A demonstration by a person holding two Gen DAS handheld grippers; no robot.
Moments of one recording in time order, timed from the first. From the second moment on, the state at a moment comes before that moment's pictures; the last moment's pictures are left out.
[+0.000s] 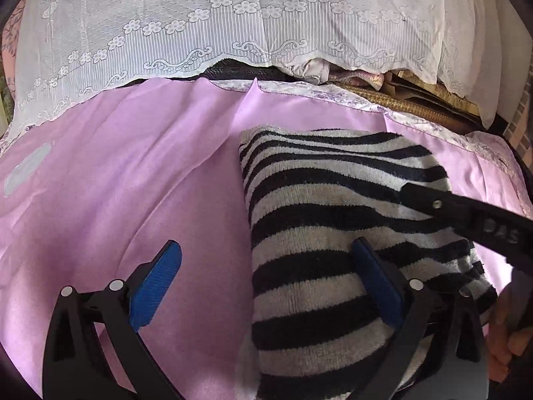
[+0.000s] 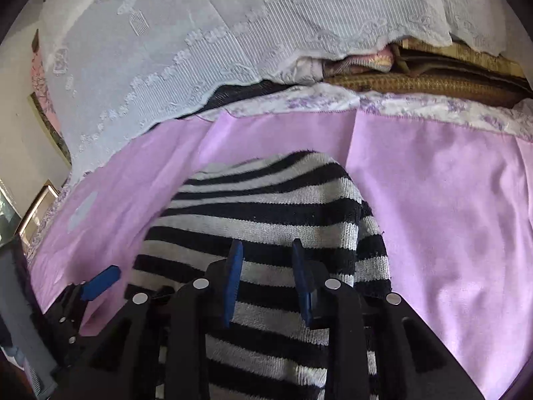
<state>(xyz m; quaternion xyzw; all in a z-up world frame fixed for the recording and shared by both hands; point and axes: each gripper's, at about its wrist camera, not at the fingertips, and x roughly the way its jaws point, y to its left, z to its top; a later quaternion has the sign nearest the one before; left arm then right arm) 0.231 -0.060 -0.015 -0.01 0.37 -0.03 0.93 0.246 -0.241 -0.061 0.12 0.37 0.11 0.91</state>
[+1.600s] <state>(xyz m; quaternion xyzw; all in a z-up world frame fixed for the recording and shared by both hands) 0.147 -0.068 -0.009 0.04 0.35 -0.03 0.93 0.135 -0.273 -0.083 0.15 0.33 0.07 0.93</state>
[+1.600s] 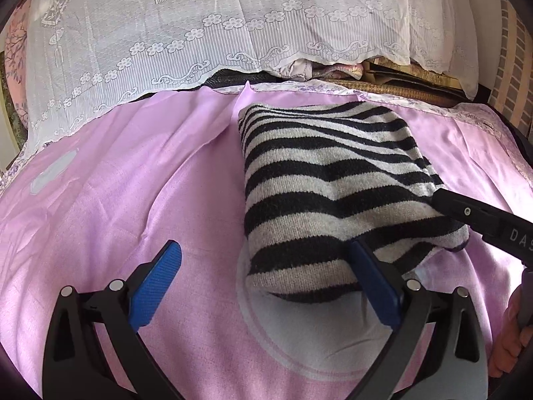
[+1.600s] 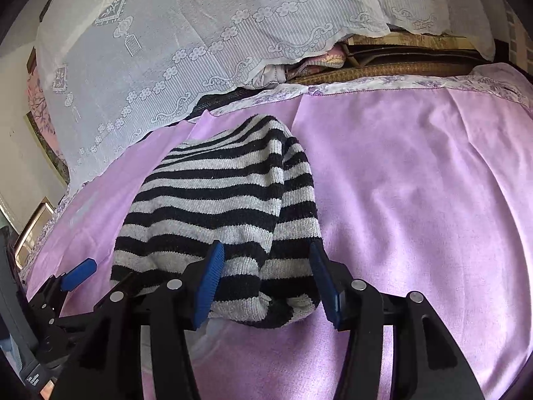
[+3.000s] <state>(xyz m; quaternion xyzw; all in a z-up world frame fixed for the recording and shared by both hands) 0.203 -0.031 -0.022 -0.16 0.43 -0.14 0.88 0.173 -0.334 -0.103 0.34 0.35 0.13 0.86</state>
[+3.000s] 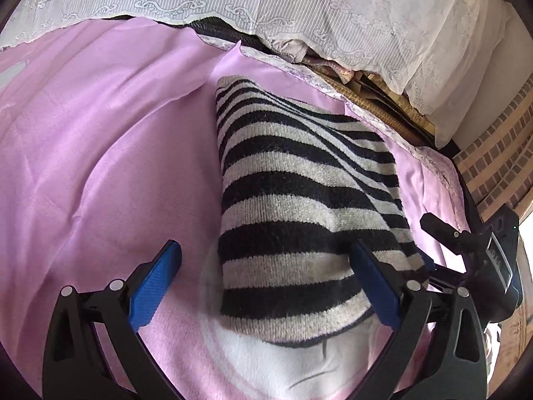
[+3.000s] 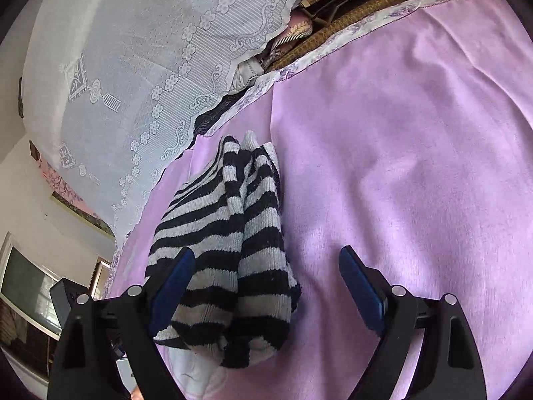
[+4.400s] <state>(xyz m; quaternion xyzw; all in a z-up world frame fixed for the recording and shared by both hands) 0.248 -0.056 -0.038 -0.15 0.44 -0.22 0.85 0.246 -0.290 -0.108 0.24 0.37 0.21 0.87</state>
